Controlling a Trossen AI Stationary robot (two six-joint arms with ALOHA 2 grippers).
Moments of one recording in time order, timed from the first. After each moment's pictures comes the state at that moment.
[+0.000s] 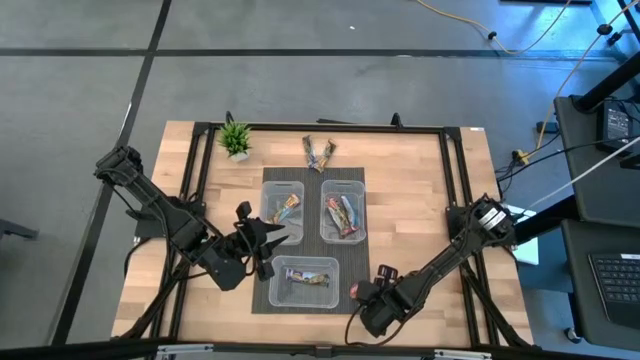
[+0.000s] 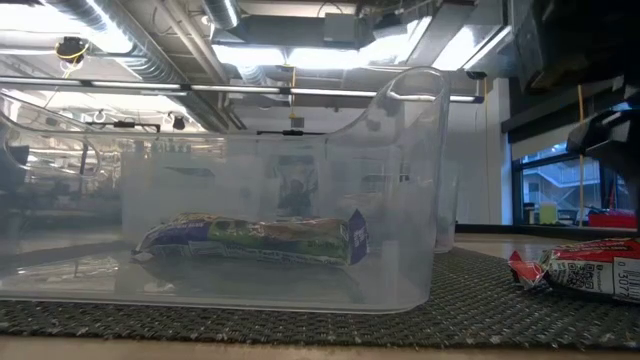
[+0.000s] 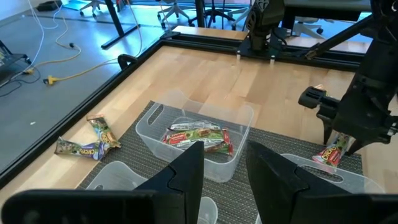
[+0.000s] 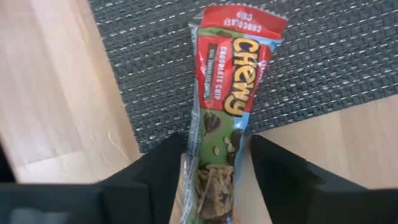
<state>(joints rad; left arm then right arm) -0.66 1.36 1.18 -0.63 -0.98 -0.67 0.71 2.00 1.29 -0.69 0.16 0.99</state>
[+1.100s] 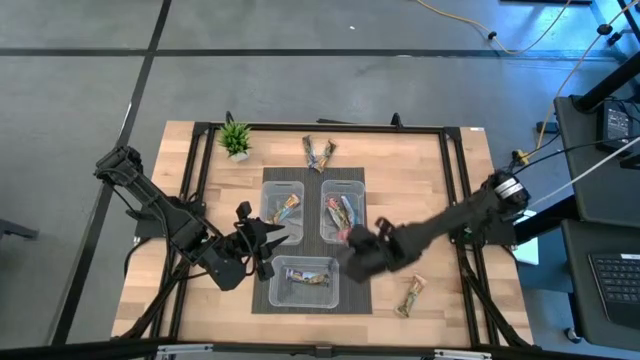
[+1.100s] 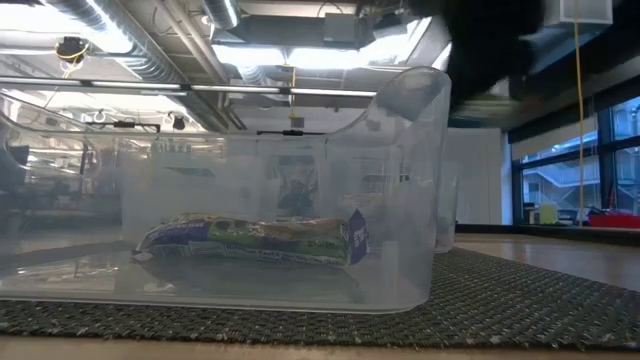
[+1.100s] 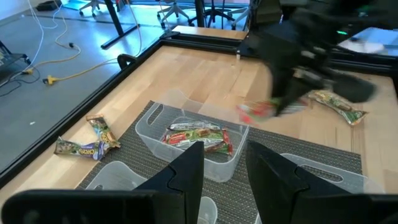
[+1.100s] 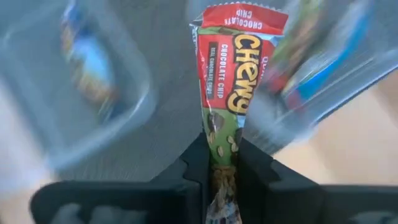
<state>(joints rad) -0.66 1.36 1.18 -0.63 -0.98 -0.67 0.46 1.76 1.37 -0.90 0.40 1.02</state>
